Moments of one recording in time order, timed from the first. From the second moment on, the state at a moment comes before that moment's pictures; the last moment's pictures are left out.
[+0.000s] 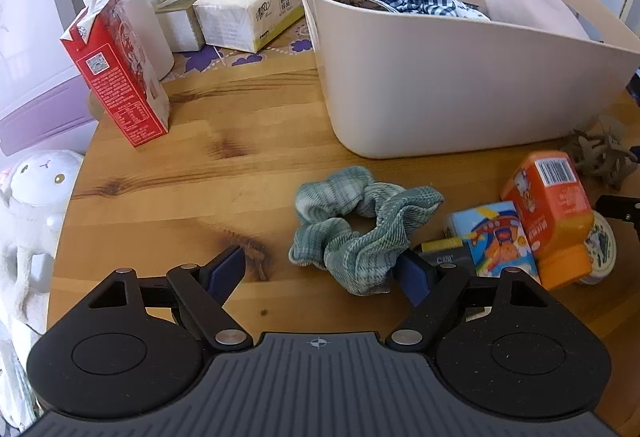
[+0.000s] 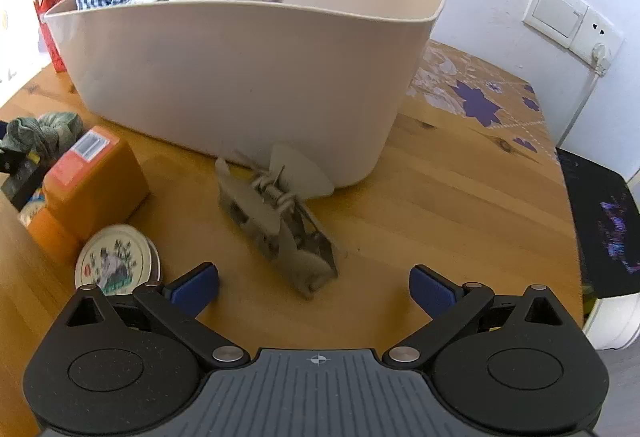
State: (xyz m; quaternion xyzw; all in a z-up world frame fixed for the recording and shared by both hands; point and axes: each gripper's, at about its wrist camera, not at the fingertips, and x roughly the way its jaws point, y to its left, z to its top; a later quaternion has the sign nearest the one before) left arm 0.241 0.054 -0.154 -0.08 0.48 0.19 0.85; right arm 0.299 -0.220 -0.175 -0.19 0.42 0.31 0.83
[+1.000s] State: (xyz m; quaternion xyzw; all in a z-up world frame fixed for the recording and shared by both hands) left arm 0.242 0.051 -0.153 -0.08 0.49 0.14 0.85; right arm 0.276 -0.208 -0.162 -0.20 0.39 0.35 0.82
